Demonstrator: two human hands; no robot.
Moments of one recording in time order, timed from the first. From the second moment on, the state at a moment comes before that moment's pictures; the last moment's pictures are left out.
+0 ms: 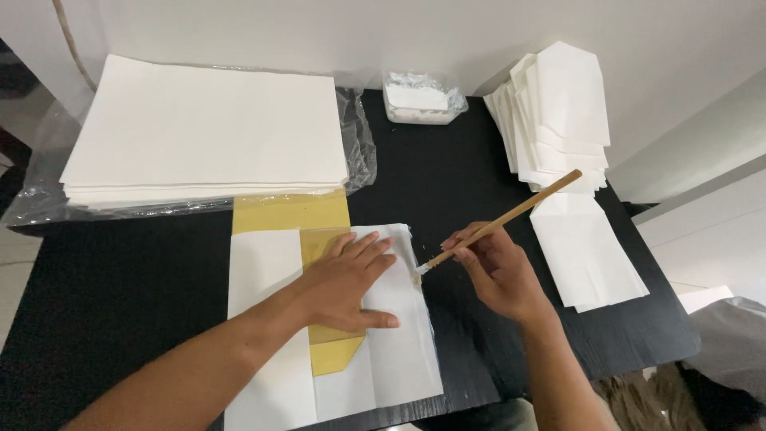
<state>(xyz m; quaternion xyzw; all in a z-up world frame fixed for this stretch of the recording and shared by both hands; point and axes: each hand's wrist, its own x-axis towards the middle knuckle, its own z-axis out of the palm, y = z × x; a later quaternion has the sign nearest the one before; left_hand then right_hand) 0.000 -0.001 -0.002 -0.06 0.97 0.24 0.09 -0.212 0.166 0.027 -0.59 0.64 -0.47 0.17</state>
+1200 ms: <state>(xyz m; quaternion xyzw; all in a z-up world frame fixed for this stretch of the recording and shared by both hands) 0.004 -0.004 -0.014 -0.04 0.97 0.25 0.03 -0.223 0.121 0.018 -0.59 0.63 -0.50 0.03</state>
